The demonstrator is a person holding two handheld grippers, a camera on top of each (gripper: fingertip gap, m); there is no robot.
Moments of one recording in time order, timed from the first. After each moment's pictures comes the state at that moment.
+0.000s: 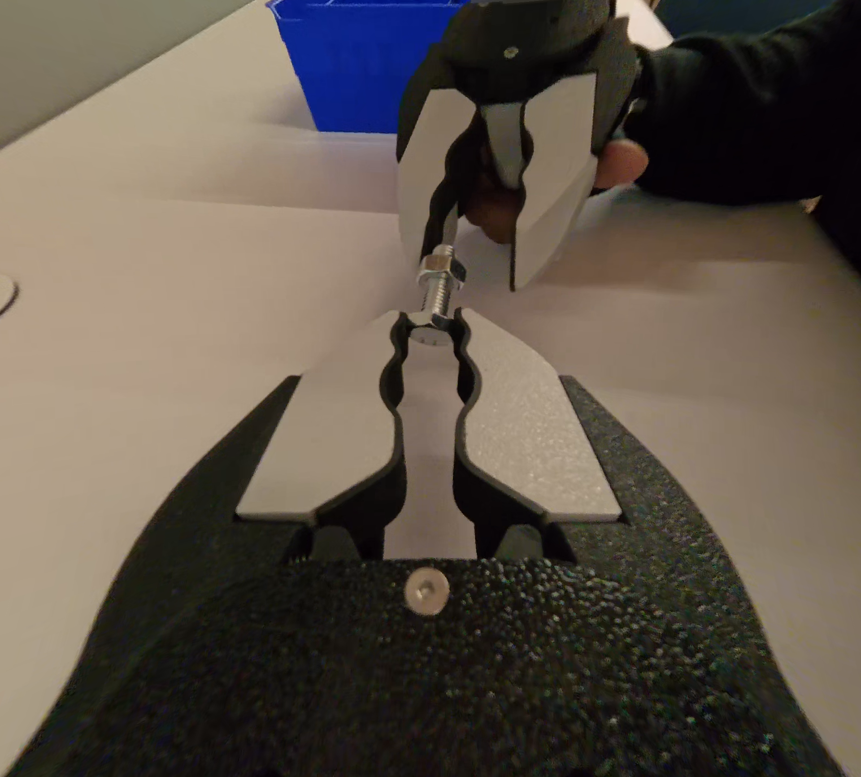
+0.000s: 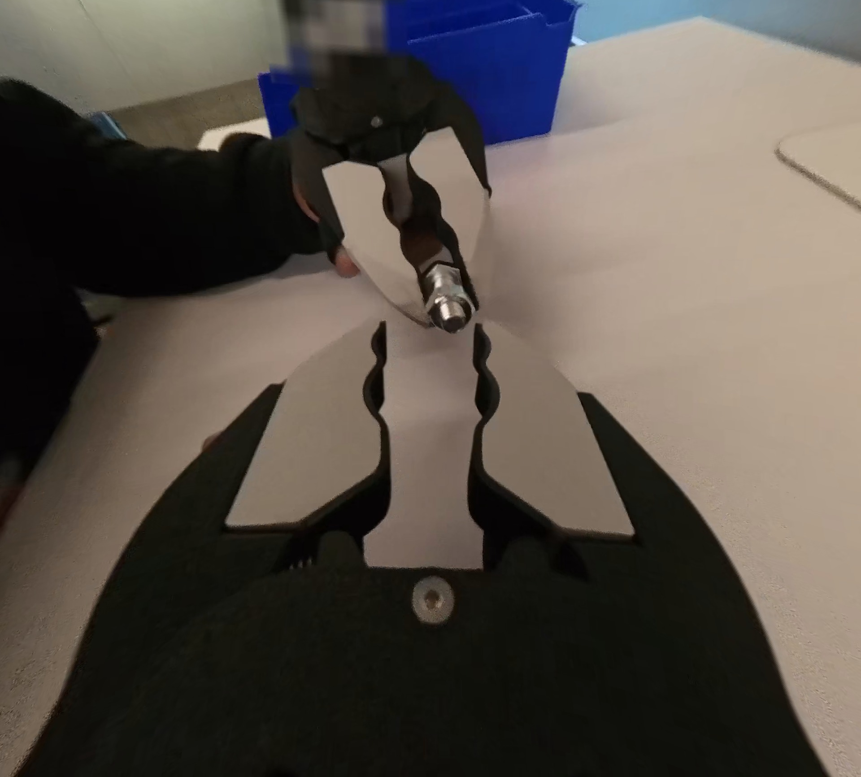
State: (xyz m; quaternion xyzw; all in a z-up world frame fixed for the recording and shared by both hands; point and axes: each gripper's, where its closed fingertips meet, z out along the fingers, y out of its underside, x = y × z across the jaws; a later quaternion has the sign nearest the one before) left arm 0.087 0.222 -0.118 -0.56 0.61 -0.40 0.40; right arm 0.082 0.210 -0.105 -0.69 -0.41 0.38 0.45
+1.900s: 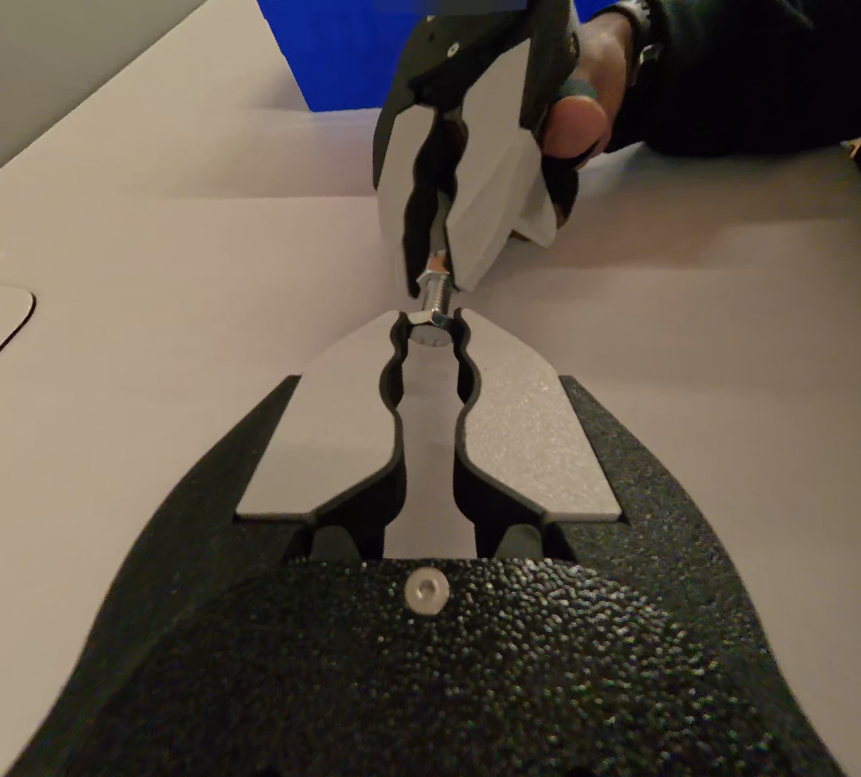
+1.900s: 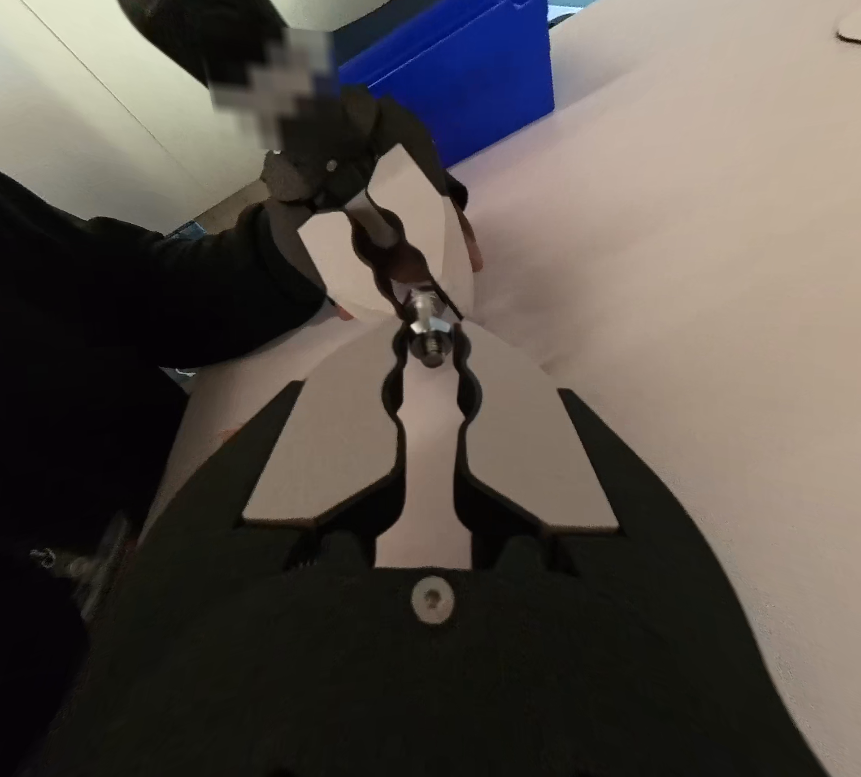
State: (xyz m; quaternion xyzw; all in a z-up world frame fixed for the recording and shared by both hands) left arm 0.088 0.218 -0.124 -0.55 0.64 -0.35 0.40; right arm 0.079 0.214 -0.110 -0.72 -0.32 0.47 0.40
